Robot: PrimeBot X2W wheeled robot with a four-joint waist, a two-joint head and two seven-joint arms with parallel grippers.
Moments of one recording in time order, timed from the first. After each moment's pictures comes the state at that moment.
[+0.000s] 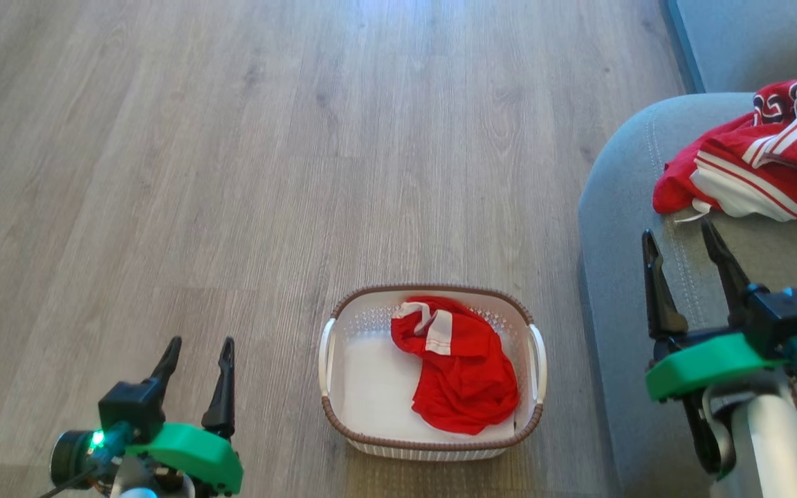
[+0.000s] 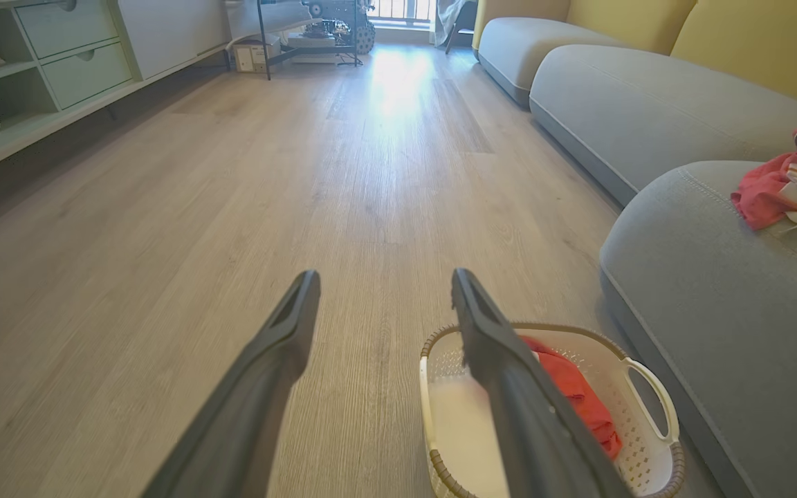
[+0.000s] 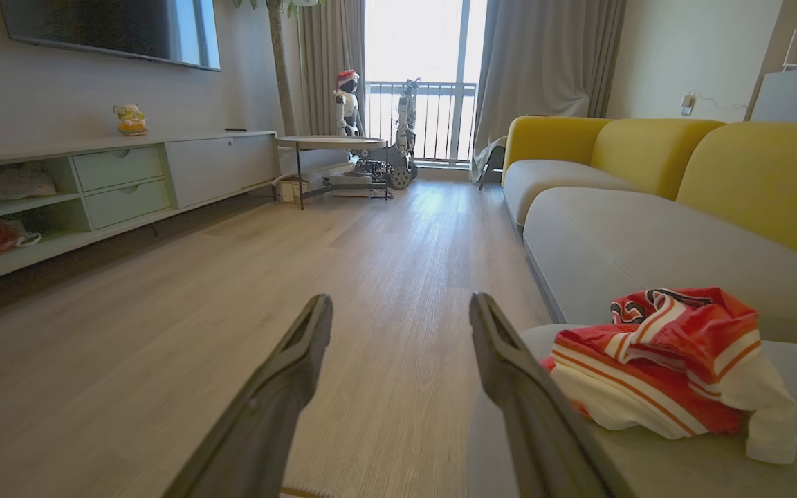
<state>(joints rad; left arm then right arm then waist) -0.01 0.18 -0.21 0.24 -0.31 0.09 -0.25 -0.13 -0.05 -0.08 0.16 0.05 0.13 -0.22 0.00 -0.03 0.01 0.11</state>
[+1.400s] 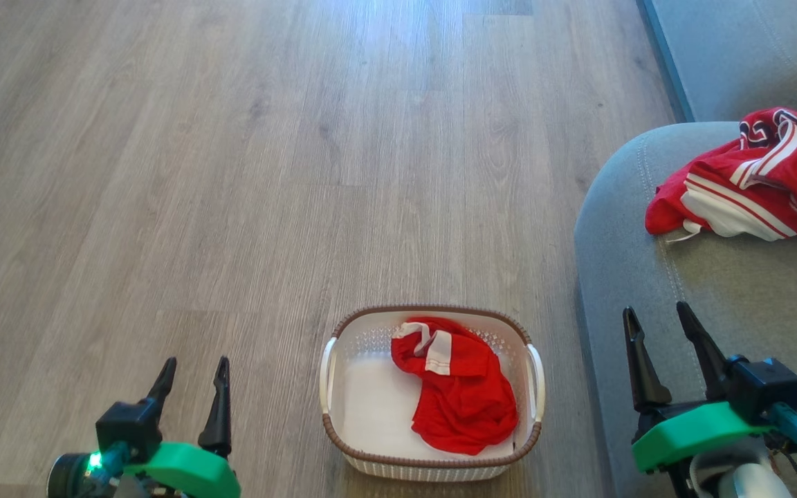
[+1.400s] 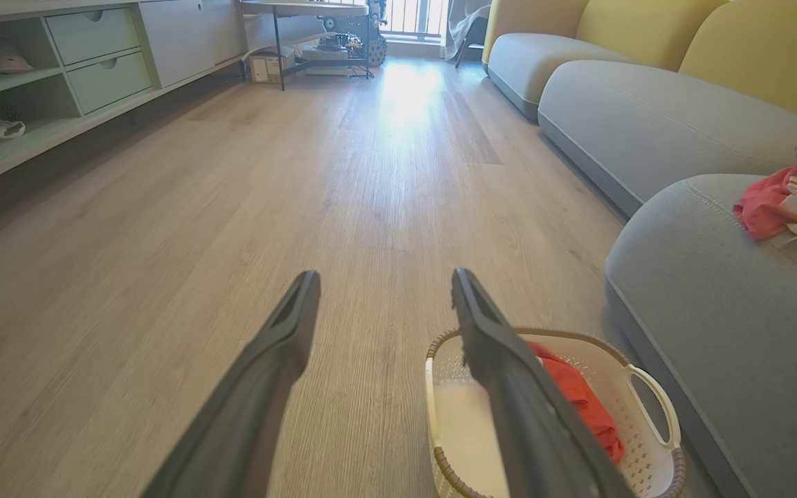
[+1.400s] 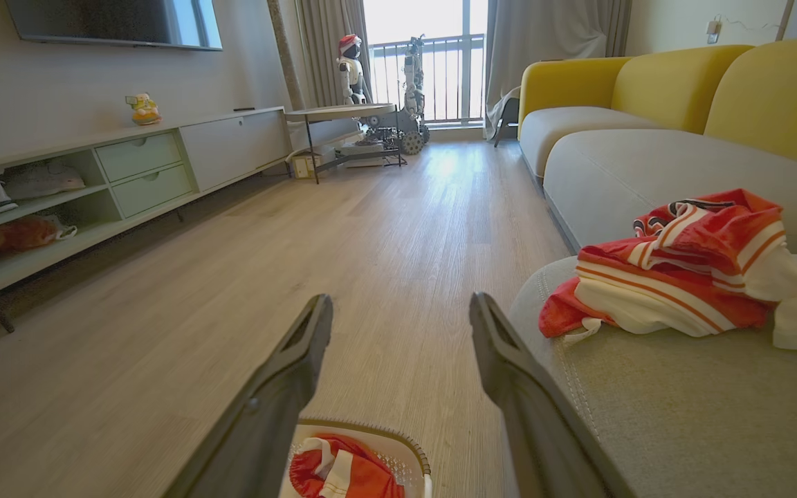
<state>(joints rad) 0.05 0.16 -0.17 0.23 -0.28 0.08 -0.25 0.04 -0.05 -0.03 0.17 0.15 0.13 -0.23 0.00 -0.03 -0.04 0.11</state>
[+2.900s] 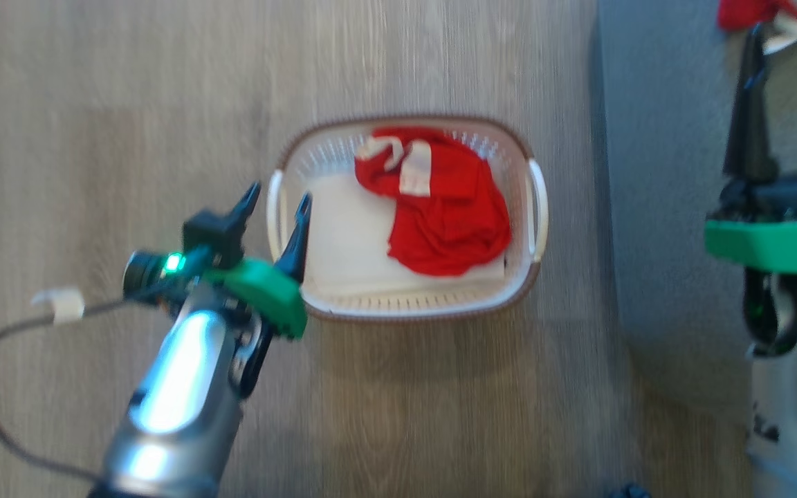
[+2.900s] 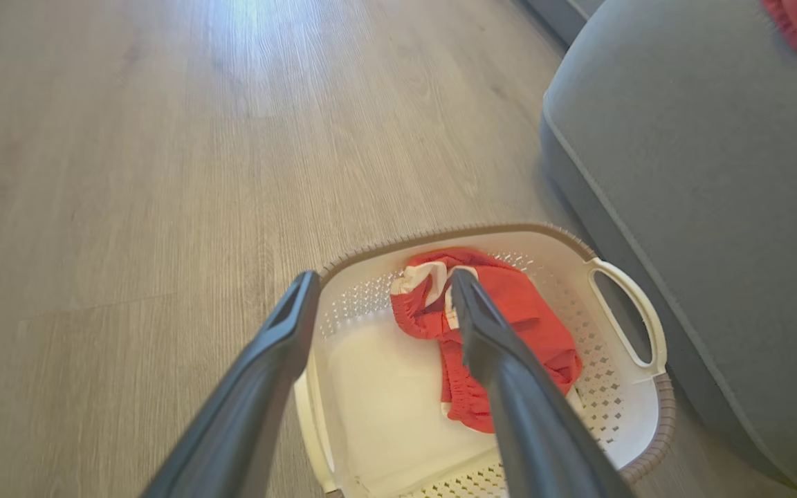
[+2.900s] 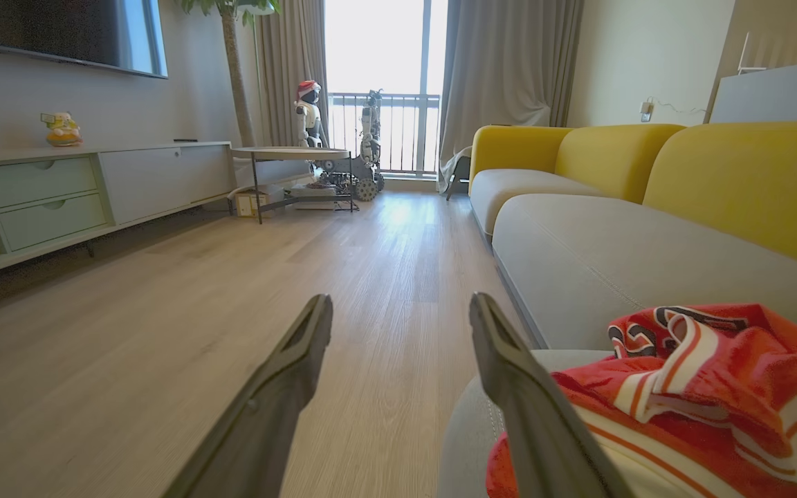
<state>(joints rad) -0.51 0.05 -0.32 0.60 -0.24 -0.01 -0.25 -0.38 -0.05 -0.13 -0.08 0.05 0.13 -0.26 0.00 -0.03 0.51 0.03</state>
